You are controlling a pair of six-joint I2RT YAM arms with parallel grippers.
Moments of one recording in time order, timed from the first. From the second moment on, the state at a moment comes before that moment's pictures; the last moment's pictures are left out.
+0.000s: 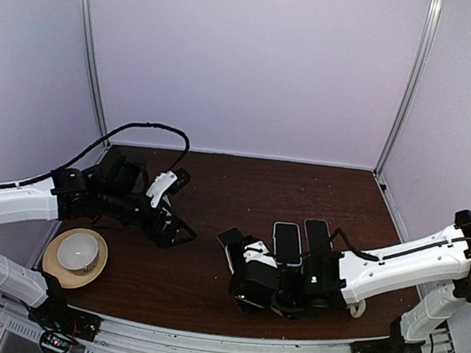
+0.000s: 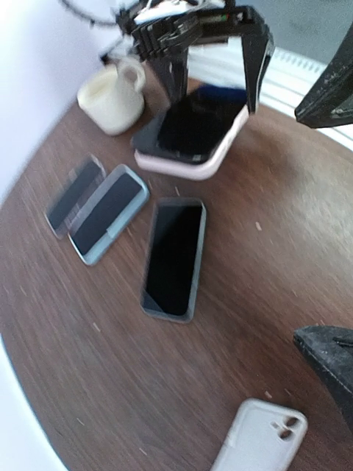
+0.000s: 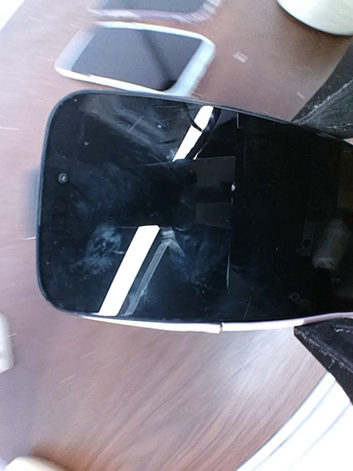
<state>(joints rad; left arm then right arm) -0.82 1.20 0.91 -0.43 0.20 -0.16 1.43 1.65 1.09 -0.60 0.55 0.85</state>
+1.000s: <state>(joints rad) -0.82 1.14 0.72 0.13 0.57 -0.40 1.52 1.64 1.11 -0.15 0.90 0.35</state>
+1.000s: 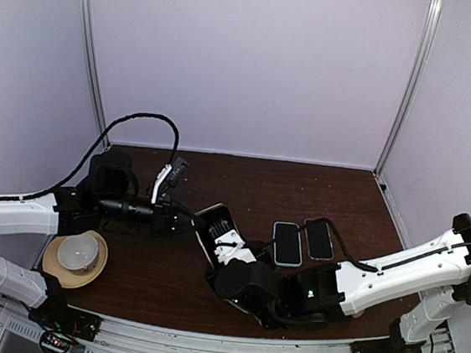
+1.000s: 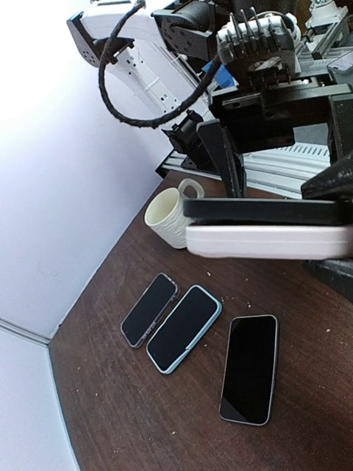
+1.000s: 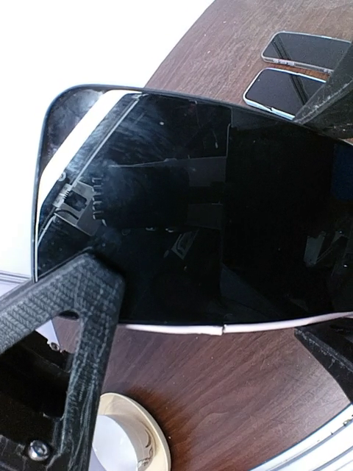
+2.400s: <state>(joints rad) -1.02 1.11 0.74 -0.12 0.79 0.01 1.38 1.18 0.80 0.04 -0.02 0.16</state>
